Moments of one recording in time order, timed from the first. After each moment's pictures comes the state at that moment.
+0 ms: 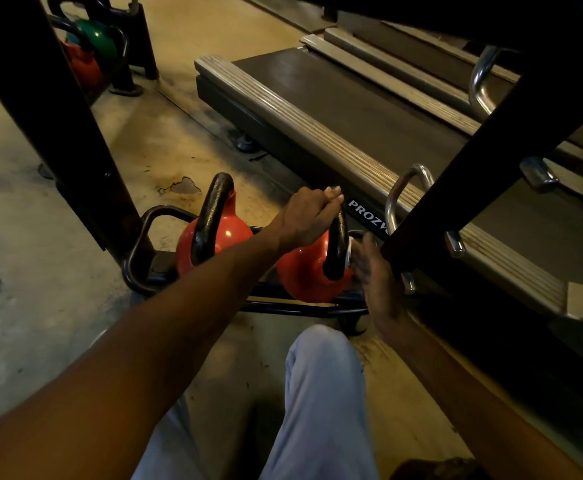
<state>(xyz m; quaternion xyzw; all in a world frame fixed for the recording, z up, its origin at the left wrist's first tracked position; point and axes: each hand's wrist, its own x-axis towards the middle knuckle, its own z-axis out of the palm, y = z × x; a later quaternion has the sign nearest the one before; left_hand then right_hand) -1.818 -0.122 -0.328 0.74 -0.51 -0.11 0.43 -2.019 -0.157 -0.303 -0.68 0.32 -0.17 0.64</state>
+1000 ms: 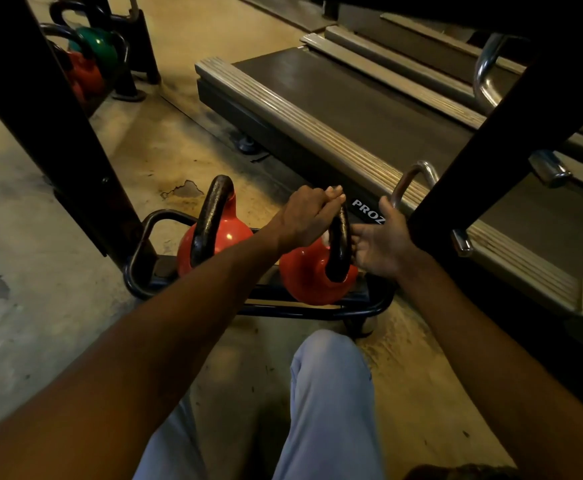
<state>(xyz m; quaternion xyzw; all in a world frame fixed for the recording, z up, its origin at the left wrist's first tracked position) -1.814 -0.121 -0.326 0.74 -0.50 -0.11 0.44 -1.965 -0.235 -0.289 -0.40 0.33 0.03 0.85</state>
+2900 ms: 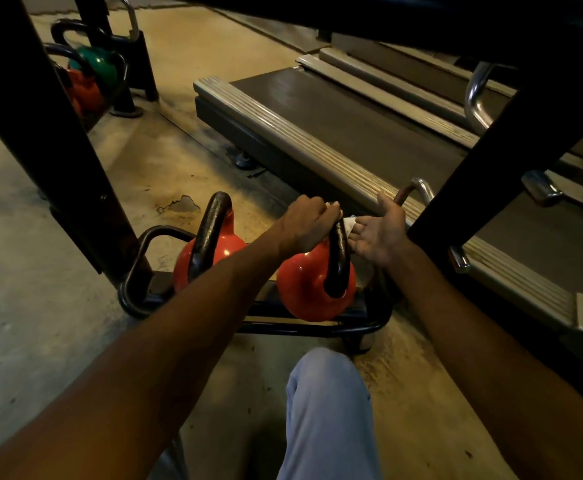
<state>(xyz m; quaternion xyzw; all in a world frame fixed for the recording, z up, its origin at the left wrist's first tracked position) -1.825 -0.113 -0.279 0.79 -0.45 -0.14 0.38 -1.931 -0.253 -0.277 -0.36 0.37 -0.12 0.84</state>
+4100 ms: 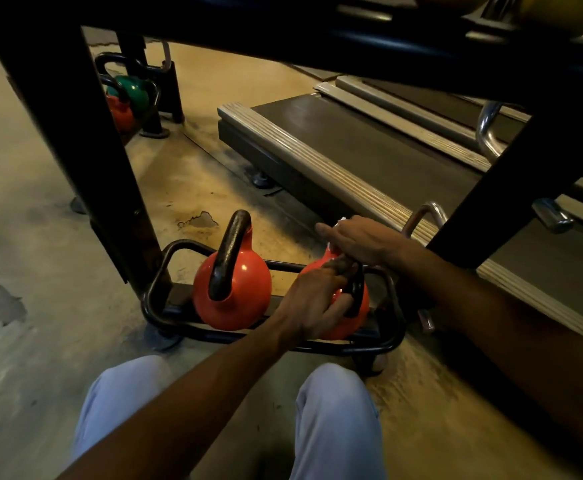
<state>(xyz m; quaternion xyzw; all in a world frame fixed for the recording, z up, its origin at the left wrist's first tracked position) -1.888 -0.051 -0.325 0.72 -0.58 -0.06 0.38 -1.892 -0.245 -0.256 -0.99 0.07 0.10 0.09</state>
